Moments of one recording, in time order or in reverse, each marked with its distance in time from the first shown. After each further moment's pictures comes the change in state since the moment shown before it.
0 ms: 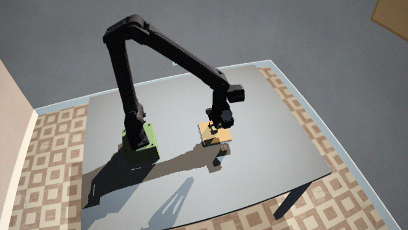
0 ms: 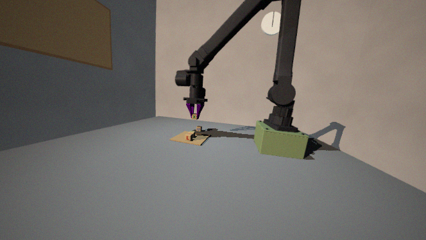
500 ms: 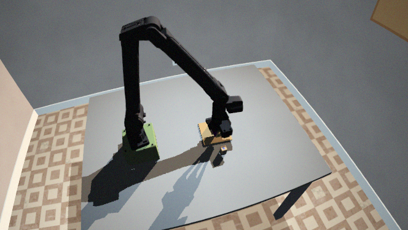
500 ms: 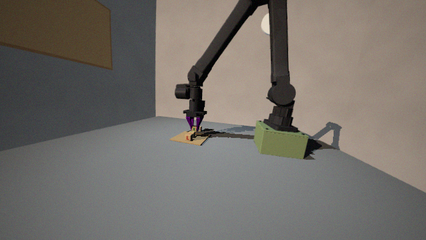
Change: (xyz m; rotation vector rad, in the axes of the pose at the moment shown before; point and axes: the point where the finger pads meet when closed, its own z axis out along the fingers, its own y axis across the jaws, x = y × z) arm 0.000 -0.002 0.061 0.008 0.001 -0.001
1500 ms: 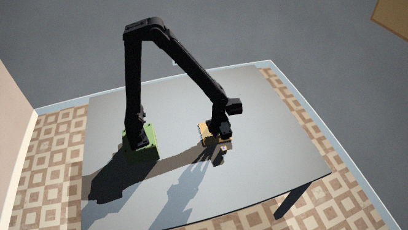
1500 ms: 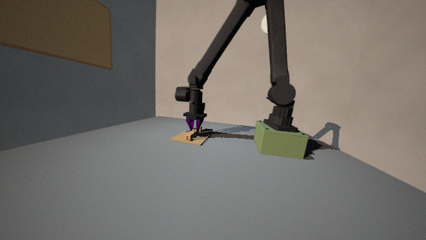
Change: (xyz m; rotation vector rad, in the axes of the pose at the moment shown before) arm 0.000 0.000 0.013 -0.006 -0.001 0.001
